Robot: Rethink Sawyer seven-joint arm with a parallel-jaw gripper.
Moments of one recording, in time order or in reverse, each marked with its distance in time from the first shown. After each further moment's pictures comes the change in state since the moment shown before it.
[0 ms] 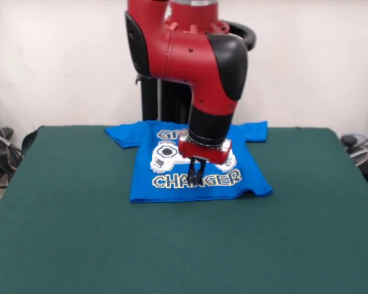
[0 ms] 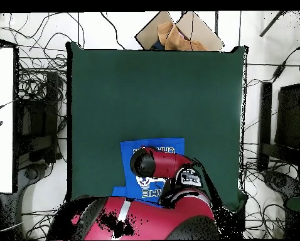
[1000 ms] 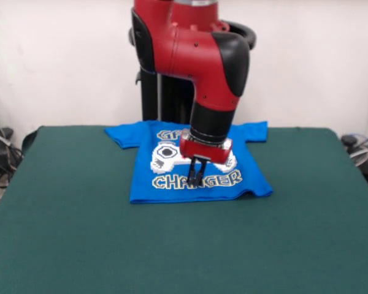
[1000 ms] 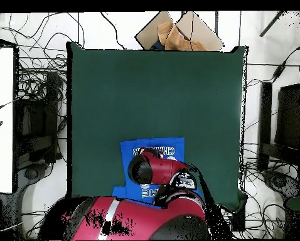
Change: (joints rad) arm 0.046 0.019 -0.047 0.047 -0.001 -0.193 0.000
